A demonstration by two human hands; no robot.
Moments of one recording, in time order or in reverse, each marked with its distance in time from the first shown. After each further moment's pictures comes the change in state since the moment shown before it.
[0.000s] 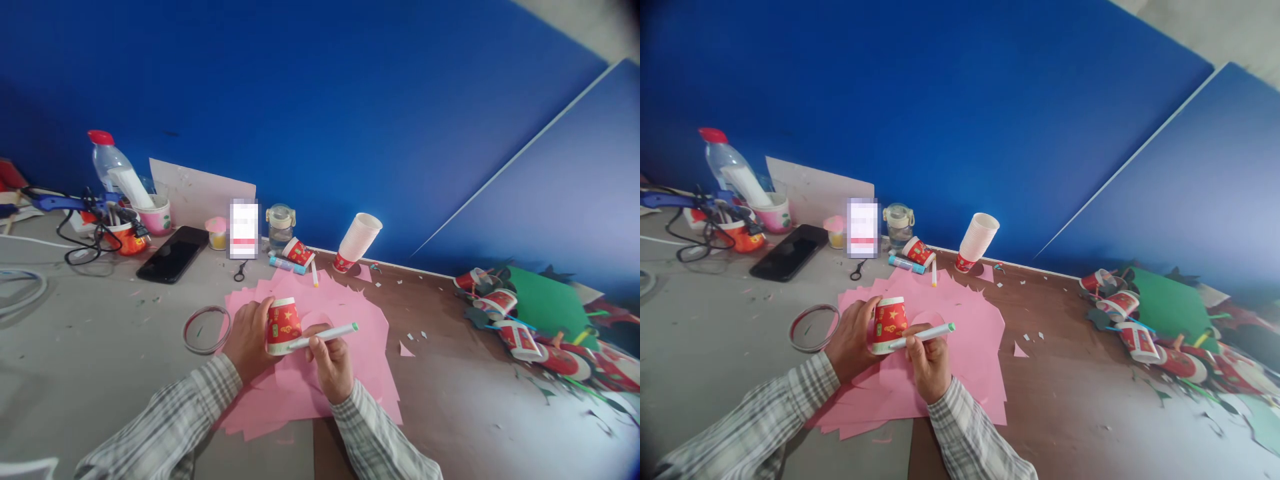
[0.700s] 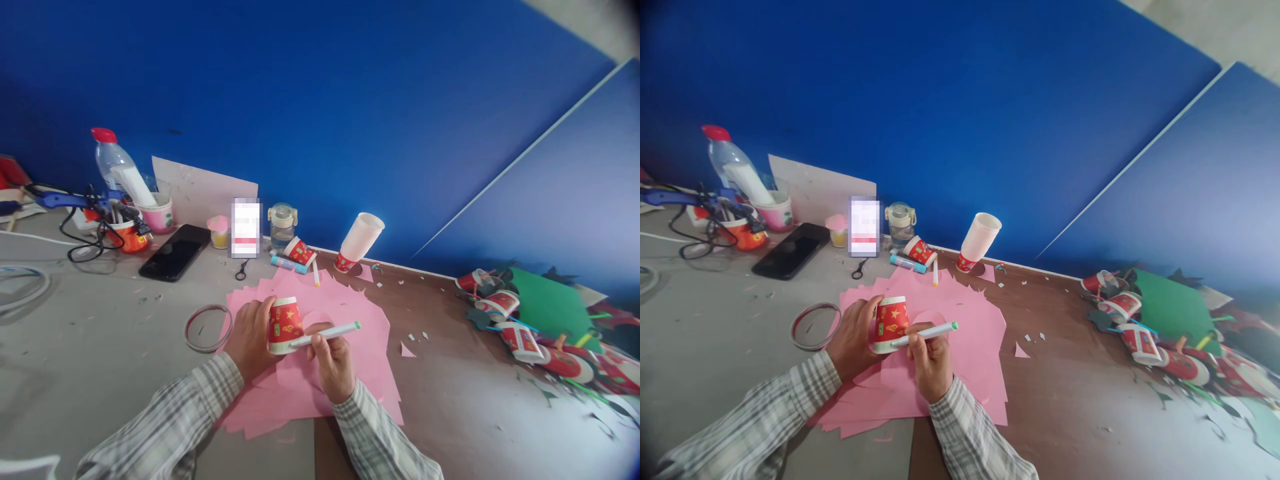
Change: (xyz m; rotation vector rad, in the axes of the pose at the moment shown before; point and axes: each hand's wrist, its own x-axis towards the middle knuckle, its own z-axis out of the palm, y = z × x) left_hand 0.001 0.001 -0.002 0.007 -0.012 0.001; right_hand -0.001 0.005 0.001 0.000 0.023 0.003
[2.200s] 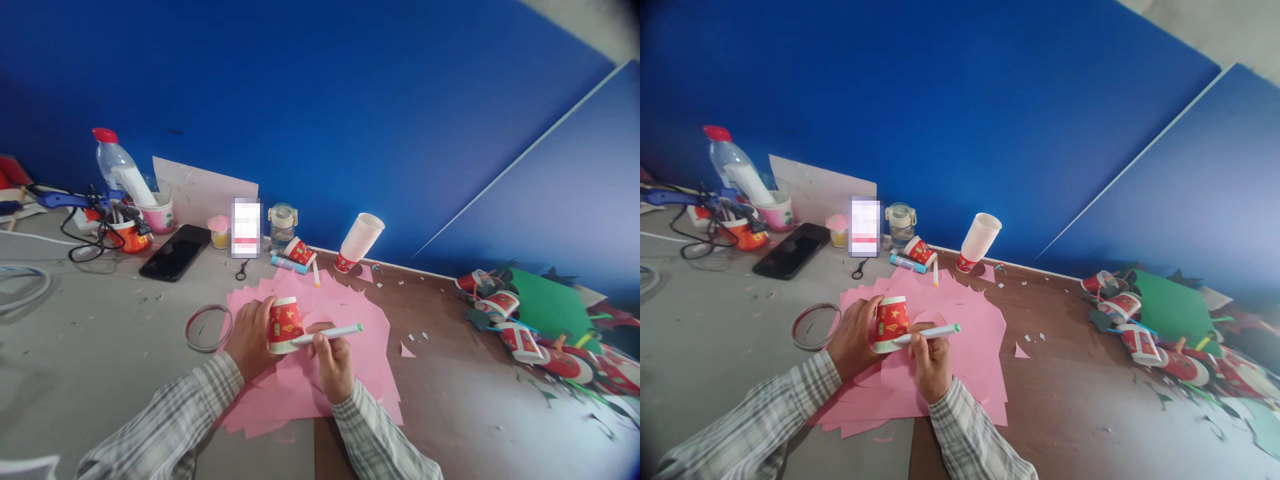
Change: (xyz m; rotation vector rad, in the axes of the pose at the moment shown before) left_hand -0.001 -0.003 0.004 -0.020 0.016 -0.017; right_hand -0.001 0.003 0.001 0.029 0.059 -0.001
